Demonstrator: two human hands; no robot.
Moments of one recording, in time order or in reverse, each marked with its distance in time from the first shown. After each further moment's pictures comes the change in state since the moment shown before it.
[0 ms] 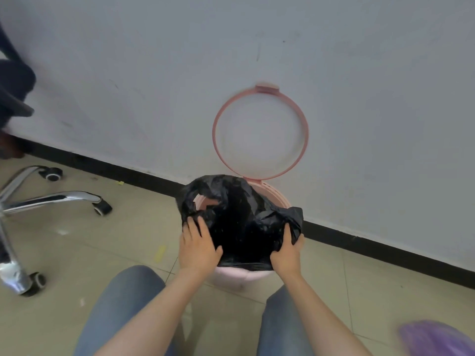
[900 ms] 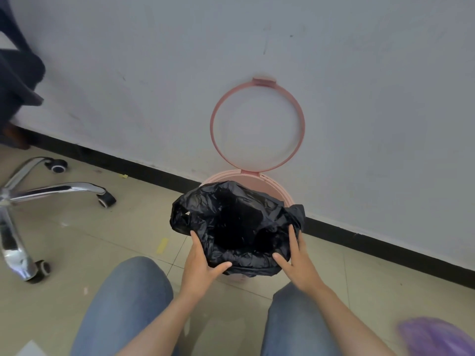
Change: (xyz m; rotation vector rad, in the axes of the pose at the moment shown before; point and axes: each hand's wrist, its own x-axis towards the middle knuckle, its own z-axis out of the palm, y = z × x) left_hand -0.048 -0.026 0.035 -0.749 -0.071 -0.027; right_hand -0.013 0.050 -0.026 -0.184 -0.180 -0.403
